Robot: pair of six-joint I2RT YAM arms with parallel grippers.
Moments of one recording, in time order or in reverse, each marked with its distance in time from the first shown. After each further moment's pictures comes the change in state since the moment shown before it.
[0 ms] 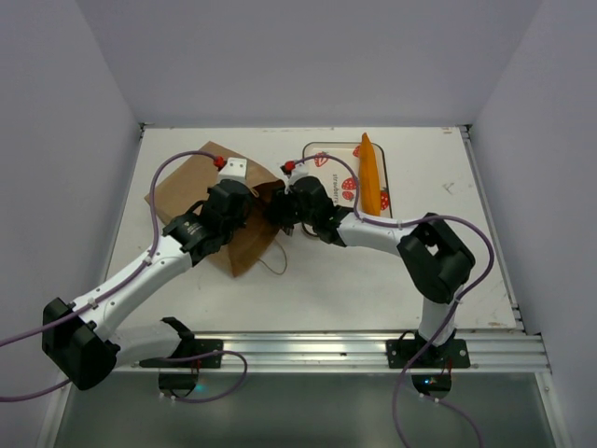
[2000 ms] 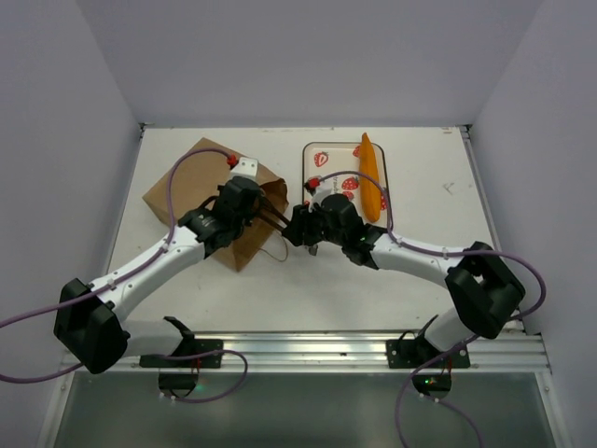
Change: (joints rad) left arm 0.000 0.109 0.006 0.057 -0.013 0.044; right arm 0.000 -0.340 -0.313 -0.038 -0.041 -0.018
